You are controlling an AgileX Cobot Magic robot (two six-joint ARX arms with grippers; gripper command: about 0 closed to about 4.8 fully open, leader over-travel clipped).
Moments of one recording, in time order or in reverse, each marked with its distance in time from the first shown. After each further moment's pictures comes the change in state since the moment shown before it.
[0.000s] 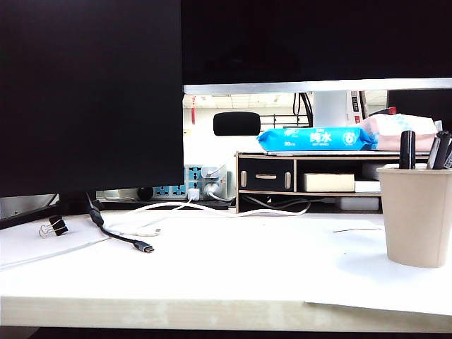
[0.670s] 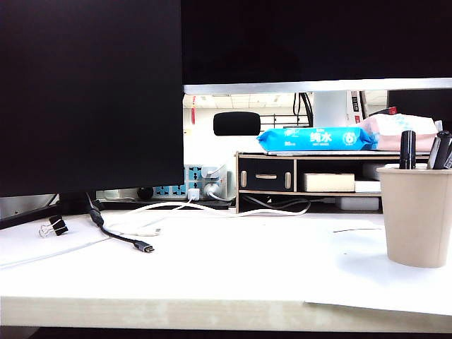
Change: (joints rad) left arm -0.076 -0.344 -0.068 -0.229 -0.213 -0.010; right arm 0.000 -0.061 -0.159 0.051 0.002 0.000
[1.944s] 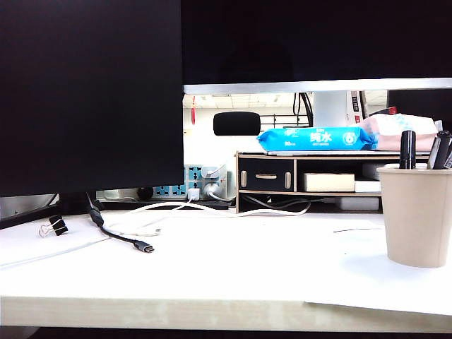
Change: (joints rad) left arm 0.000 -0.605 -0.382 -0.100 -0.147 -0.142; right arm 0.000 -0.001 0.001 0.015 0.000 0.000
